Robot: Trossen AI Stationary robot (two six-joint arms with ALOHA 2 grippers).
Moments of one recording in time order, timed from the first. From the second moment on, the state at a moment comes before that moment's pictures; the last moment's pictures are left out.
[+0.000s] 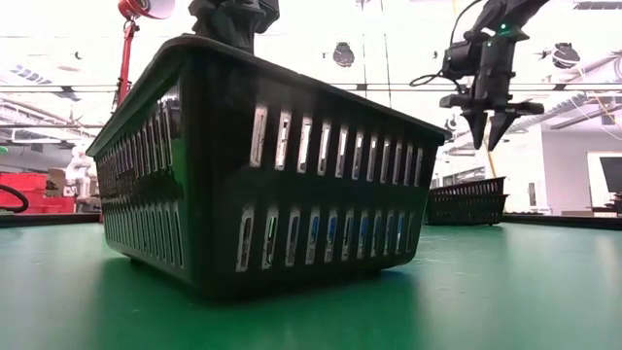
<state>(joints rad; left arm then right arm) -0.07 1.63 1.51 -1.04 -0.06 -0.86 -1.06 1.34 1.16 -1.14 0.00 0.49</state>
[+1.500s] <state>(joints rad) 0.11 1.49 1.51 -1.42 -0.09 -0.85 -0.58 0.83 1.11 -0.96 -0.16 0.82</state>
